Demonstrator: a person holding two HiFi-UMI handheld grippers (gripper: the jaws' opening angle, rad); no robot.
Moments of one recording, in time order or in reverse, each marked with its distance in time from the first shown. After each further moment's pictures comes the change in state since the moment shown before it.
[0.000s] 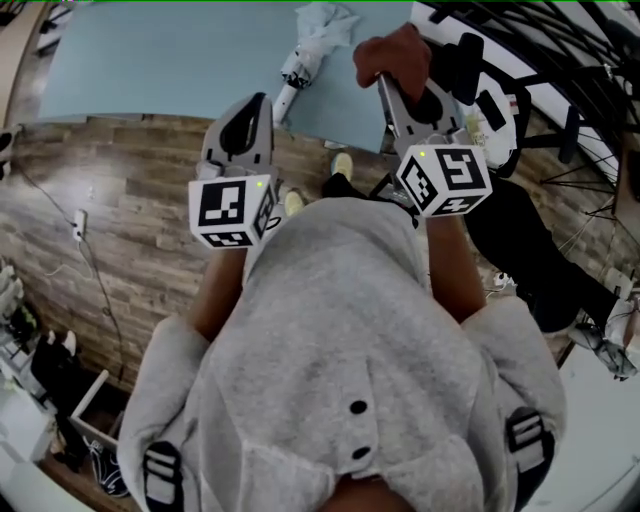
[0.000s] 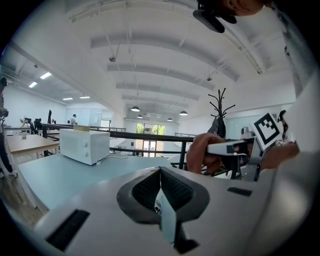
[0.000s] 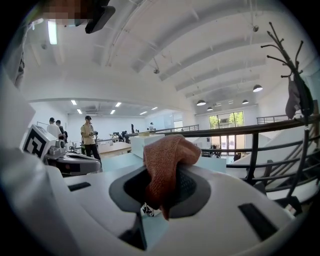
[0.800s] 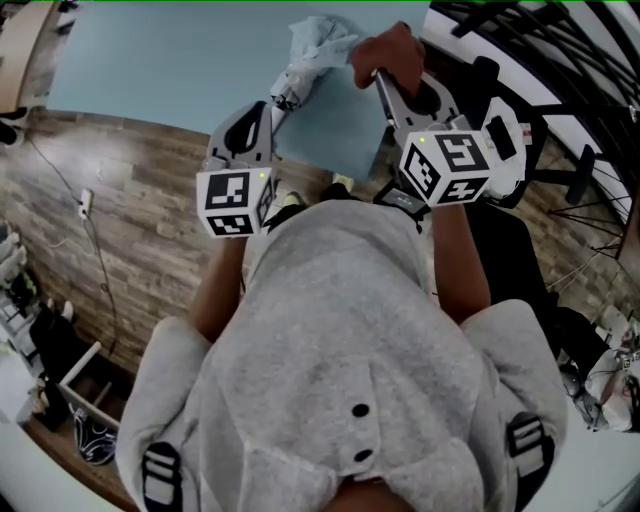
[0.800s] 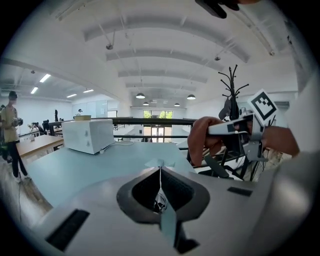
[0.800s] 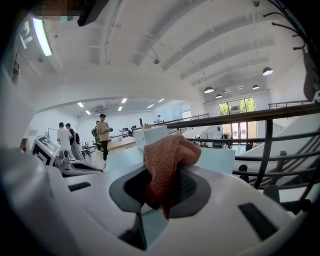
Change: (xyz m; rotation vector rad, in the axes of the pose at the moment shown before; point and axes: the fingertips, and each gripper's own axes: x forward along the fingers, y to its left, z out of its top) left arm 0.084 -0.006 -0.043 0.024 0.173 0.116; right arm 0.063 -0.083 -0.017 0.041 0.105 0.145
